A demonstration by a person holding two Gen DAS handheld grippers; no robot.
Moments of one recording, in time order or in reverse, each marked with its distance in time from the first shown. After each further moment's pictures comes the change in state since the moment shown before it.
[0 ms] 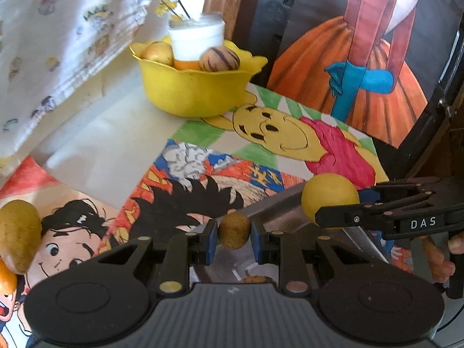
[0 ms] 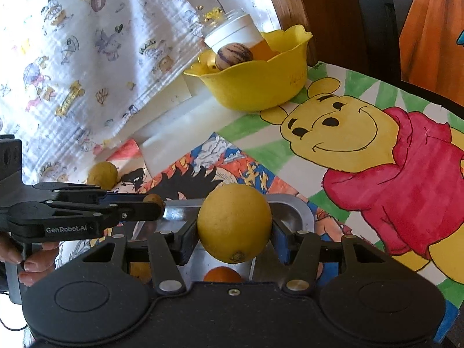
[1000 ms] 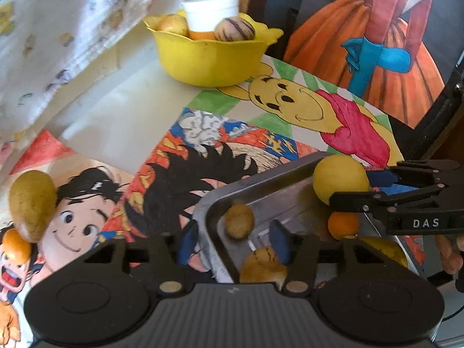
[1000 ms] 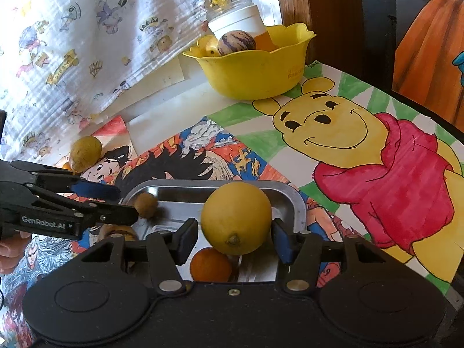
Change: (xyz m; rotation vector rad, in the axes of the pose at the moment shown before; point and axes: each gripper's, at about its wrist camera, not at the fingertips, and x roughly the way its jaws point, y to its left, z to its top) left arm -0.008 0.000 -0.008 -0.033 0.107 0.076; right arm -0.002 0.018 -0.008 -0.089 0.035 -0.116
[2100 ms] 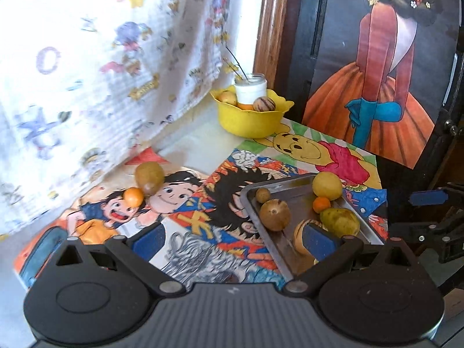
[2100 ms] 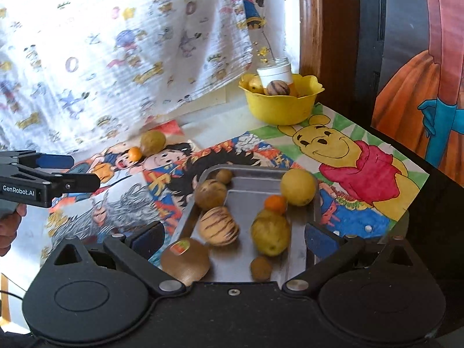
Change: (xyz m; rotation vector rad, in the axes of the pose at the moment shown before) left arm -0.193 -0.010 -0.113 -0.058 -0.287 0.145; right arm -0.164 0.121 -0.070 -0.102 -0.101 -0.094
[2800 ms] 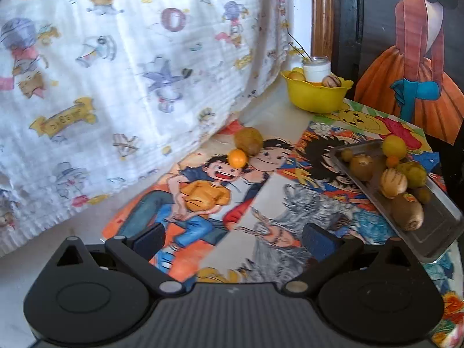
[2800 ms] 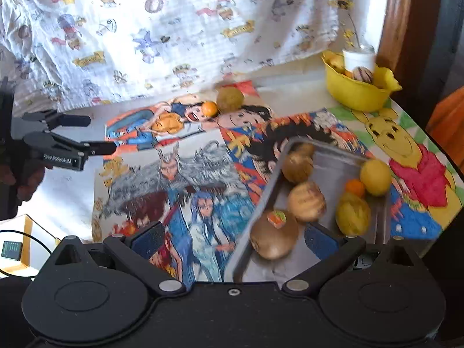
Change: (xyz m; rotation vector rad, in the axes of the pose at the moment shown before) left arm -0.041 0.112 -0.054 0.040 0.023 0.168; right arm 0.005 0.098 0.010 -0.189 0.173 0.130
